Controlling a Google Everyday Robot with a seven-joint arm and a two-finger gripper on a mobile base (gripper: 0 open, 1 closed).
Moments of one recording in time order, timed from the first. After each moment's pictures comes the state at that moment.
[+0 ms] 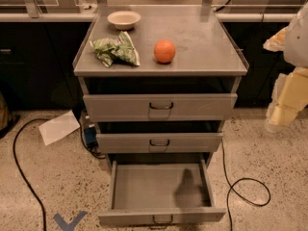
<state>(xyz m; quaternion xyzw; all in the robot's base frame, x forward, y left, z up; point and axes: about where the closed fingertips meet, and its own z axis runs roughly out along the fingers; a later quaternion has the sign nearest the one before) 0.438 -0.217 0.976 -0.60 0.78 -0.03 0.16</state>
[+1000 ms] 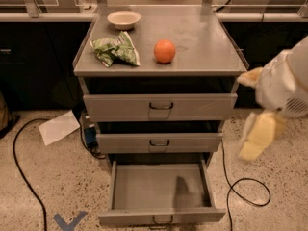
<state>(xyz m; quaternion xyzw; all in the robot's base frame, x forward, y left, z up) 0.422 -0.177 0.912 -0.61 0.77 0.03 0.20</state>
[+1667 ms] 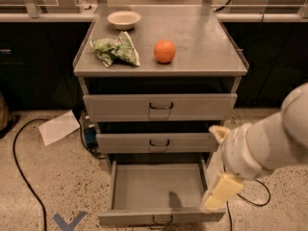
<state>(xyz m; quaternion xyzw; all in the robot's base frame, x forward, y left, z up) 0.385 -0.130 0.790 -0.60 0.76 0.10 0.24</state>
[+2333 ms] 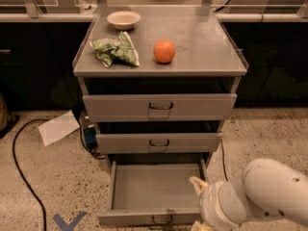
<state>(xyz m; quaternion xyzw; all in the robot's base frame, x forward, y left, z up) 0.324 -0.098 0.646 -0.60 0.76 0.16 0.21</state>
